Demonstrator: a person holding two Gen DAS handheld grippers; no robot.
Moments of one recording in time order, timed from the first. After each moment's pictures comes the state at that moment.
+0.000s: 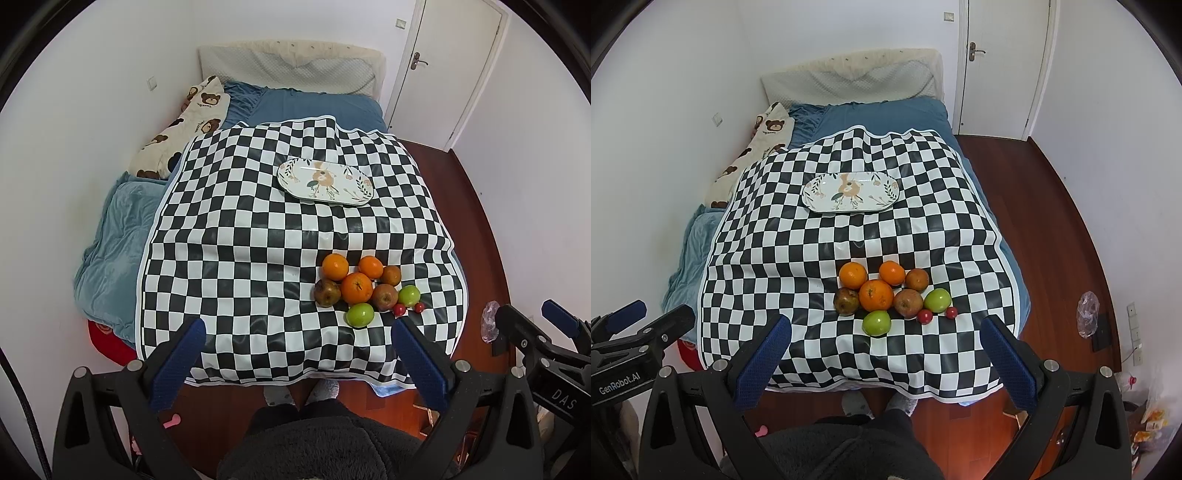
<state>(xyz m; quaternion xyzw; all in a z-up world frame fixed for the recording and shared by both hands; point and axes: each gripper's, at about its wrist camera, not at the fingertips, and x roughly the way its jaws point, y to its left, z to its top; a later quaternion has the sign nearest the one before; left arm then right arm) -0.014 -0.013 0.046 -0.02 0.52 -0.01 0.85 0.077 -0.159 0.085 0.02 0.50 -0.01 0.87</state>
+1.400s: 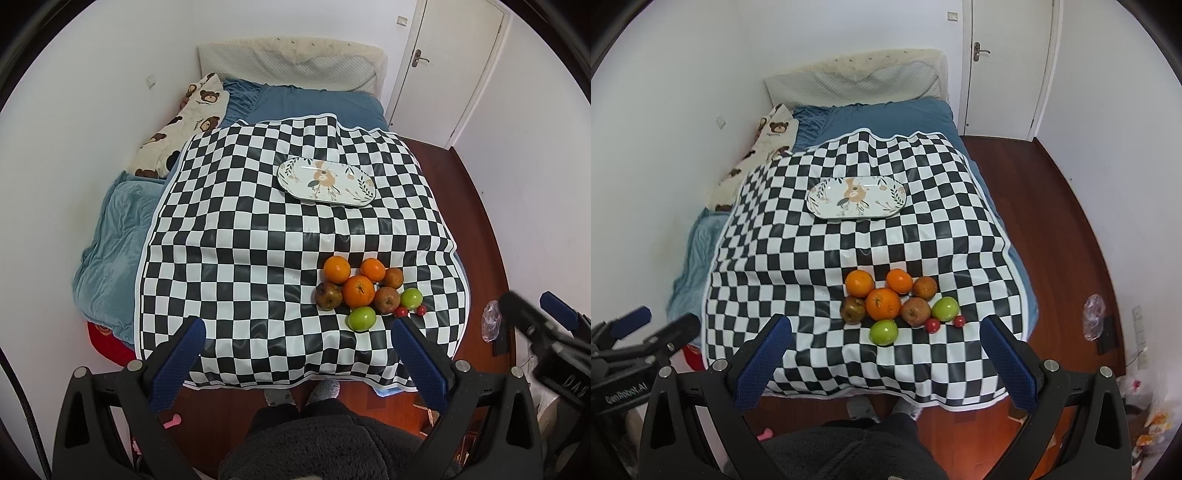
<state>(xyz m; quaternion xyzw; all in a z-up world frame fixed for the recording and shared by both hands) -0.015 -0.011 0.045 -0.02 0.52 -0.01 0.85 0.082 -0.162 0.089 0.04 0.49 0.00 0.87</state>
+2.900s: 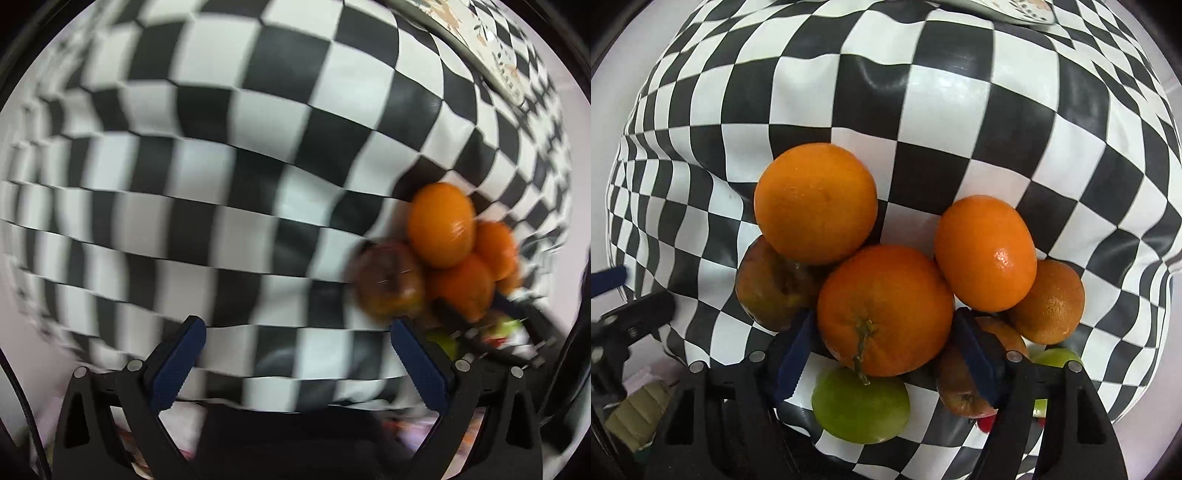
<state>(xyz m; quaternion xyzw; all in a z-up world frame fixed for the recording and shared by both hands) 0.132 0.007 -0.266 -0.18 0.75 0.01 0.63 0.277 -0.114 -0.311 -0.08 0.71 0.13 0.68</state>
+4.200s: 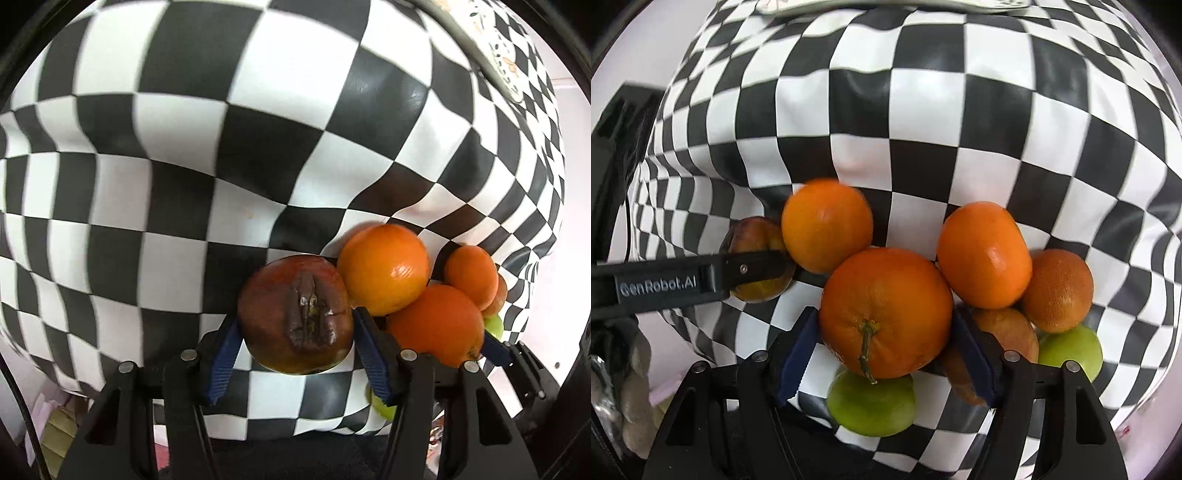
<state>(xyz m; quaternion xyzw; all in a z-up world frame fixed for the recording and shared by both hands) 0.255 0.011 -0.261 -0.18 0.76 0.00 0.62 0.274 -0.187 -0.265 -0.01 0.72 0.14 0.68</state>
